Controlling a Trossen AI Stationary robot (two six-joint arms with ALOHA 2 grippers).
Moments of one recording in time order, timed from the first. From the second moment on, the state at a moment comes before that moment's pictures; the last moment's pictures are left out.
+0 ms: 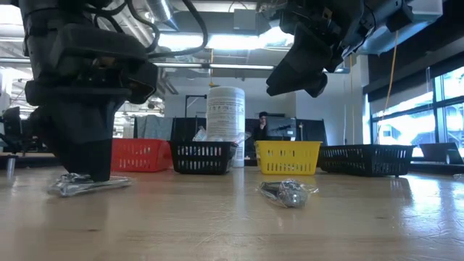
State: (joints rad) left arm -0.46 1.76 0.94 -0.41 -0.14 -1.32; right arm 0.23 1.52 0.84 0.01 0.14 0.37
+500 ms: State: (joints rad) left arm -0.43 1.76 0.94 -0.44 -0.12 -1.18; right arm 0.23 1.52 0.84 0.01 0.14 0.37
